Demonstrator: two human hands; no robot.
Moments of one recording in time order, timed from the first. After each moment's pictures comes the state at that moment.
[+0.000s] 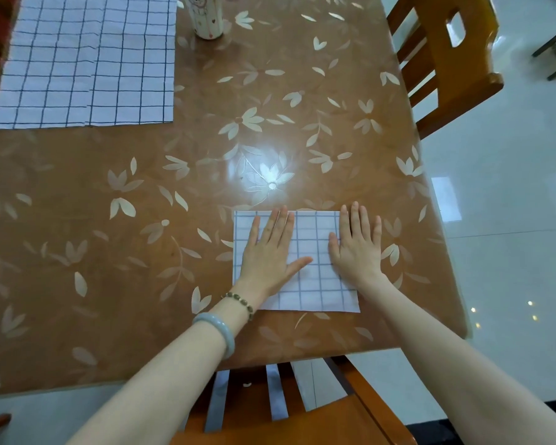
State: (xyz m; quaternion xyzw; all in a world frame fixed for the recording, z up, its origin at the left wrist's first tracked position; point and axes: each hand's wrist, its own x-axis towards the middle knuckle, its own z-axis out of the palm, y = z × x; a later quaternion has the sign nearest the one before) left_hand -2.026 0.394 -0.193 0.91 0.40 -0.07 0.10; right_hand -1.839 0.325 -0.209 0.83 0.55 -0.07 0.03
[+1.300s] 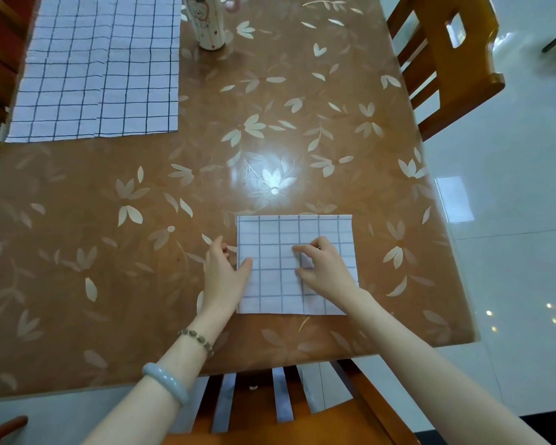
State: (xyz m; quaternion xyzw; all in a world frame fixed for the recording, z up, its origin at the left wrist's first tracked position) left_hand -2.087 0.389 -0.156 0.58 0.66 0.16 0.45; right_hand -1.897 0.328 -0.178 0.74 0.57 -0.31 -0.19
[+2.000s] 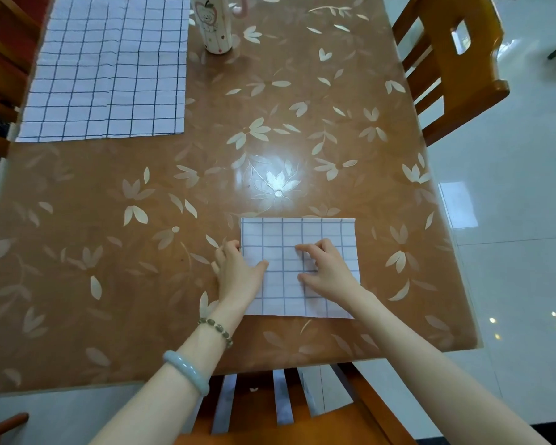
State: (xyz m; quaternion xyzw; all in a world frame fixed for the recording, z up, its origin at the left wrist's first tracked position) left_hand -2.065 0.391 -0.148 0.56 0.71 0.08 0.41; right_hand -1.893 0.330 -0.170 0.73 0.56 -0.36 -0.17
